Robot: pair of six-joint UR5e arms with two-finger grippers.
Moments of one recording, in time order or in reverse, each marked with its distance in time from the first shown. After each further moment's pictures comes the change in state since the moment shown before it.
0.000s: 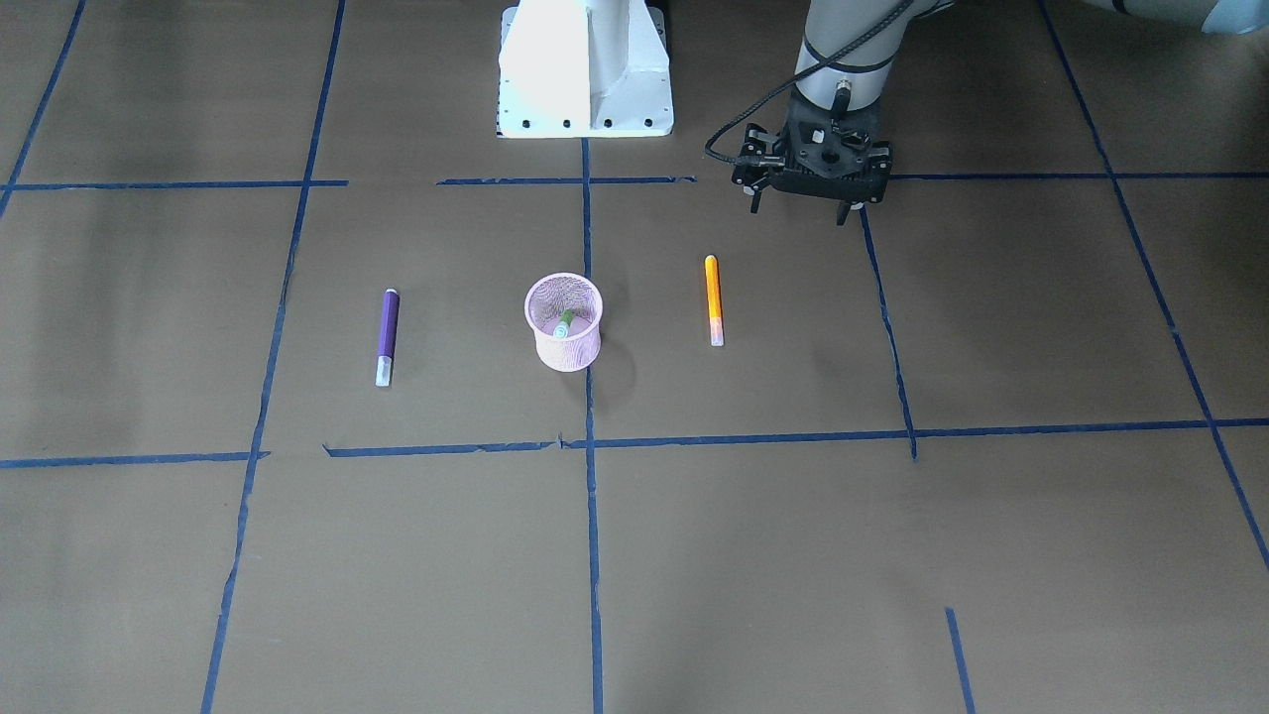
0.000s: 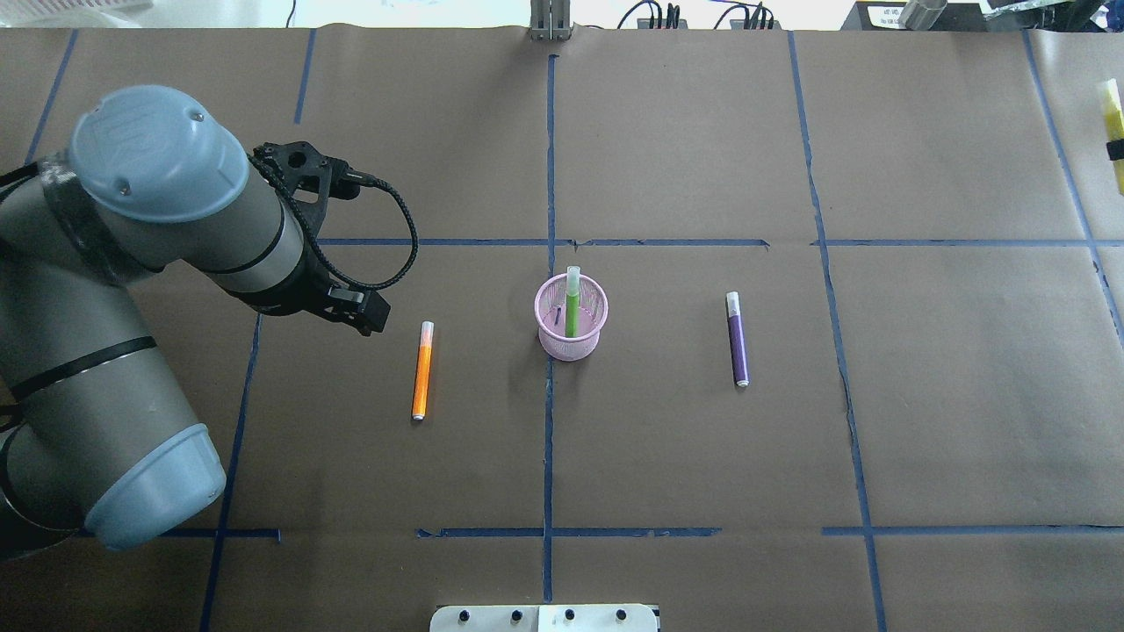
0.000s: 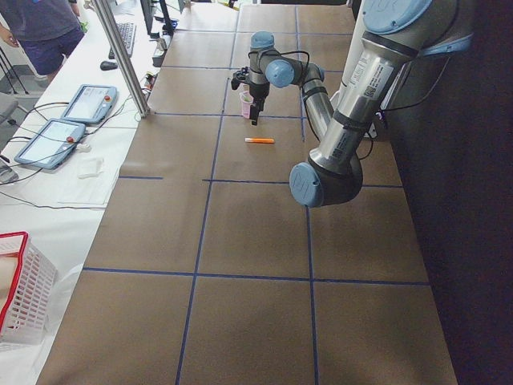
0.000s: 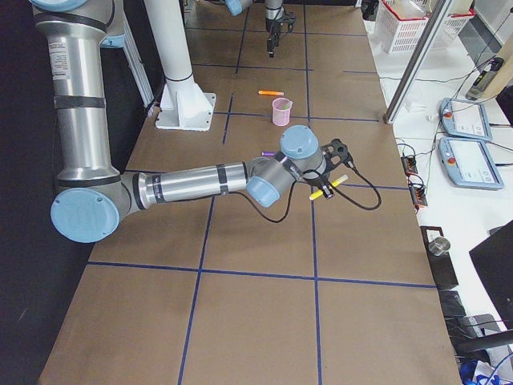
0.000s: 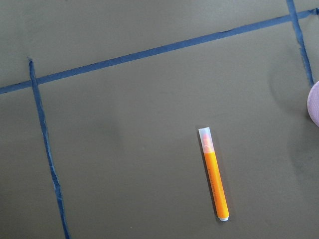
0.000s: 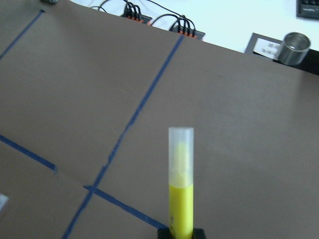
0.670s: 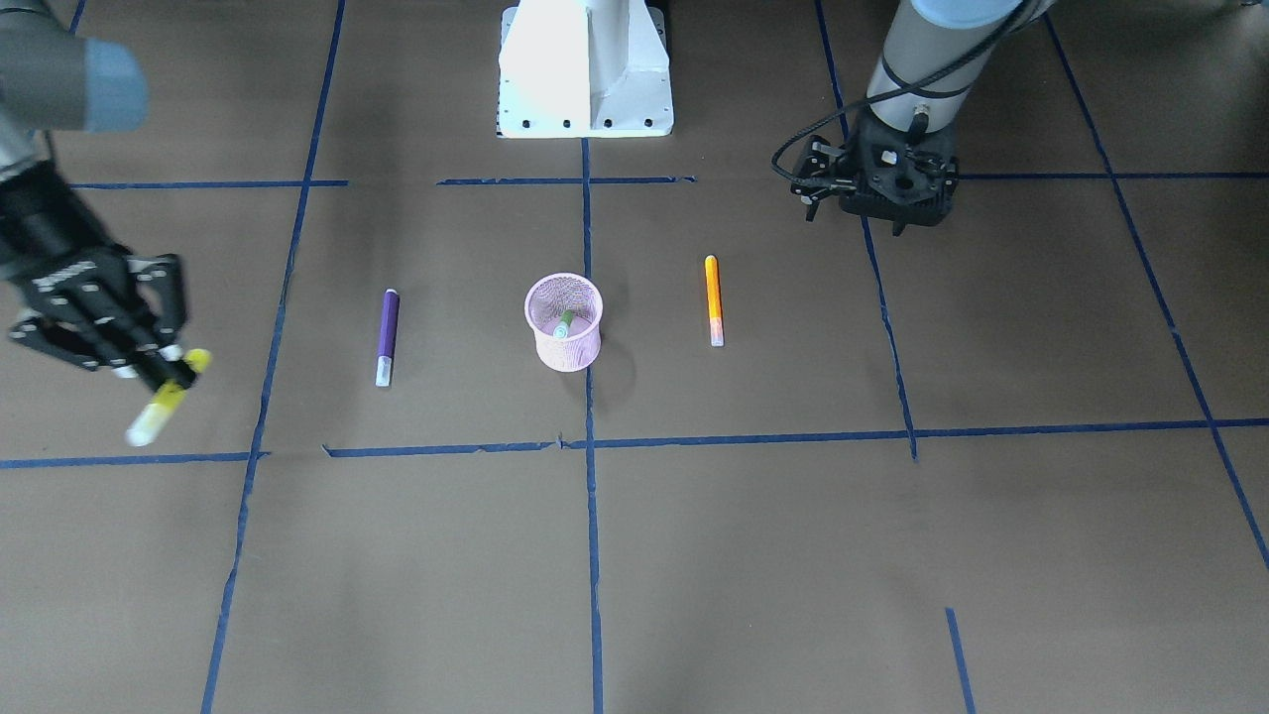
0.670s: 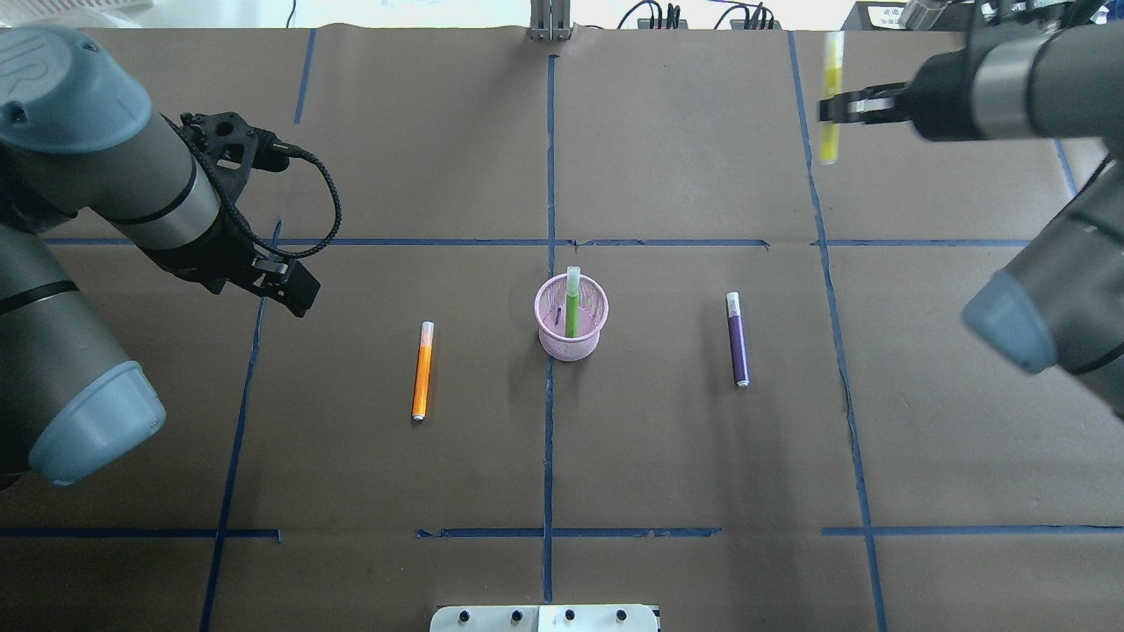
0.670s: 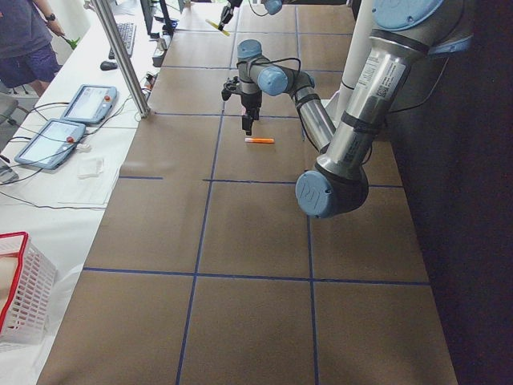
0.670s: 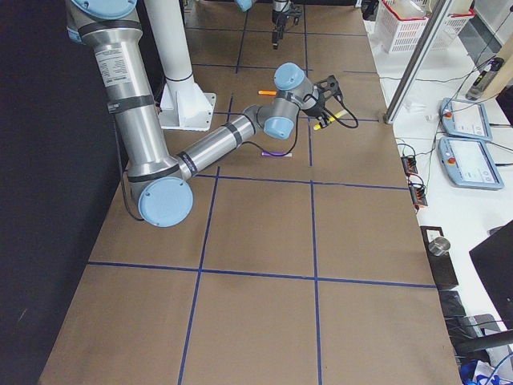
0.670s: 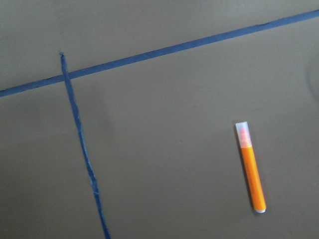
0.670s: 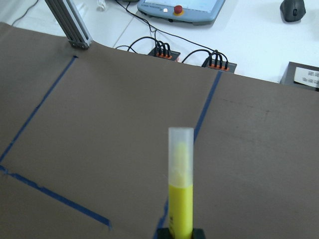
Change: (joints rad) left arm -0.114 0.080 0.007 0.001 -0.131 0.164; right arm -0.430 0.198 0.145 -0.008 -0.501 0.560
